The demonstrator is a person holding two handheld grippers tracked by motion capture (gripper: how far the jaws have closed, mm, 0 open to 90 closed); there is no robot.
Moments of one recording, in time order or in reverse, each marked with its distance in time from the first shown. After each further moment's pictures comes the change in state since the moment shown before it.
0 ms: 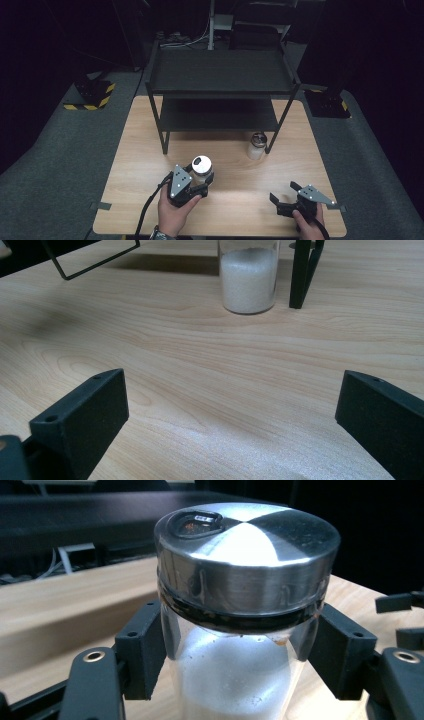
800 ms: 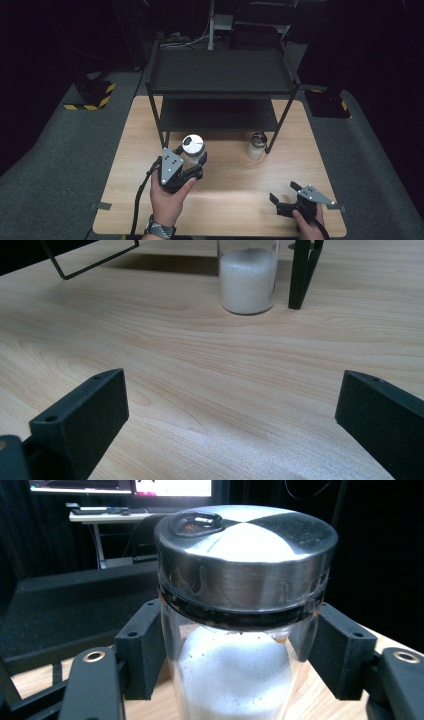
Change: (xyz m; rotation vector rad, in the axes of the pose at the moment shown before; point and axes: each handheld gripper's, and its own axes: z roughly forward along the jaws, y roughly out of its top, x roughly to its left) left arm -0.006 0.056 -0.013 -0.079 0.118 -0.011; right arm 0.001 0.000 0.000 -0.002 -0.005 -0.003
